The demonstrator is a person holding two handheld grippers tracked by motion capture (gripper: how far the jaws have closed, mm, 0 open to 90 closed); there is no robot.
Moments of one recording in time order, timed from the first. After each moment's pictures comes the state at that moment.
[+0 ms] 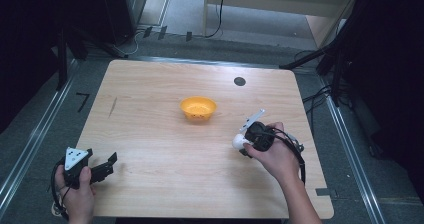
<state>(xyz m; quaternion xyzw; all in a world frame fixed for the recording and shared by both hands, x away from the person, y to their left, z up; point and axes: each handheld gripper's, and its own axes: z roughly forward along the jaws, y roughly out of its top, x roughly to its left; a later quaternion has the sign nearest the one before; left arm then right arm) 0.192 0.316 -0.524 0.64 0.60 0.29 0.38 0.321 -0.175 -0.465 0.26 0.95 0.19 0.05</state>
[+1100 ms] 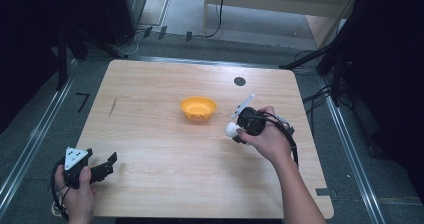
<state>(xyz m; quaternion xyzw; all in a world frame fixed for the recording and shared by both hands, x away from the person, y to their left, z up) 0.193 0.316 -0.524 0.64 0.60 0.29 0.38 0.360 -0.152 -0.451 0.22 0.96 0.19 0.05</state>
